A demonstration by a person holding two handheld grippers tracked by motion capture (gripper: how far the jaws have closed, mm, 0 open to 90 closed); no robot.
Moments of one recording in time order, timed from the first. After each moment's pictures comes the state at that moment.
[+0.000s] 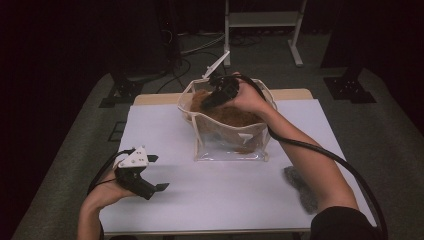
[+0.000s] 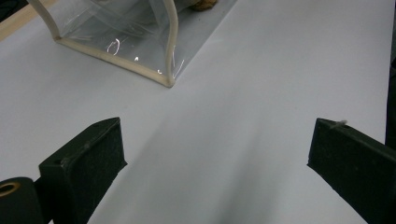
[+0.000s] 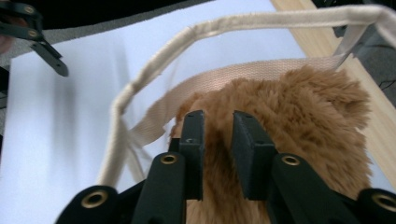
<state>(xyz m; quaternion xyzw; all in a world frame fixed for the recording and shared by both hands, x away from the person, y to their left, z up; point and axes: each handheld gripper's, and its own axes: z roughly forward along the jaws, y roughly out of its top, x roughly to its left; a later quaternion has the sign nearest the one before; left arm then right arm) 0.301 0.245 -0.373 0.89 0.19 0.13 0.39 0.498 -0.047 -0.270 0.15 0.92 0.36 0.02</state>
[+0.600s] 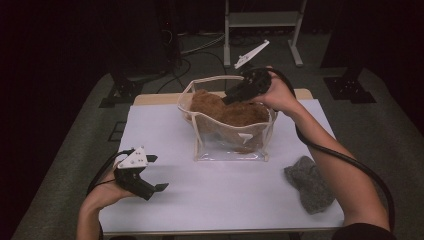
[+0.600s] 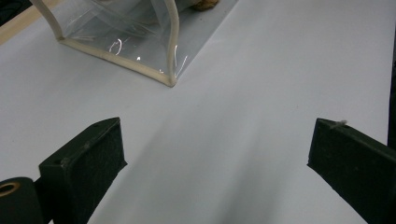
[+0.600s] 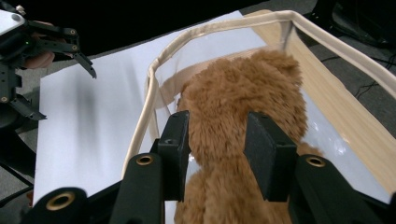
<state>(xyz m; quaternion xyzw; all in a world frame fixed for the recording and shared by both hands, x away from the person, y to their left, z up) 0.299 0.247 -0.373 0.89 0.19 0.13 0.40 0.474 -0.125 -0.238 0.18 0.89 0.41 0.03</state>
